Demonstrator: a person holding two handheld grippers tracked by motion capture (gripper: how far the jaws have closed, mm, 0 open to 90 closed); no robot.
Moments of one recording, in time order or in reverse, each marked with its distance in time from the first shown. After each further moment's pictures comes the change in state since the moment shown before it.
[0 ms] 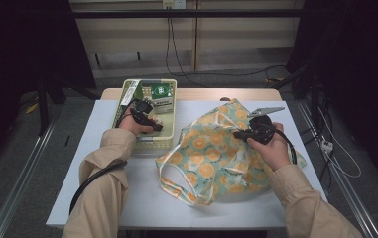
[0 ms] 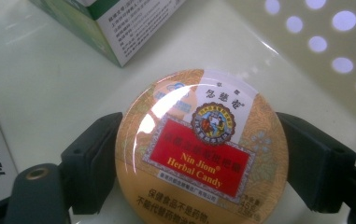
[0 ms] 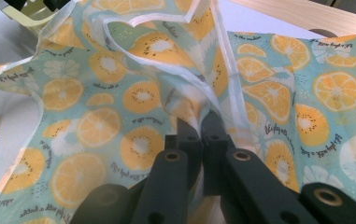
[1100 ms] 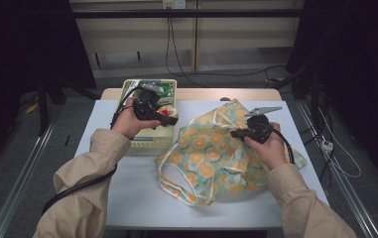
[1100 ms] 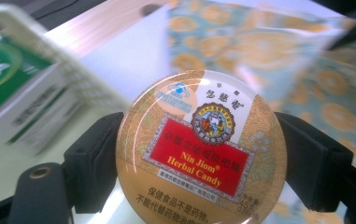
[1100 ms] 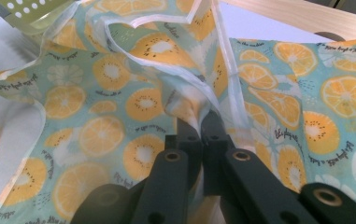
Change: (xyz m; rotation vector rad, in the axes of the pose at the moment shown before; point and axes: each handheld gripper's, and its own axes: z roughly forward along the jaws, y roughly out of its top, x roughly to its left) left arm -0.090 0.038 -0.107 -0.220 -0.204 0.113; right arm 0.002 0.003 0.007 -0.013 0.008 0.014
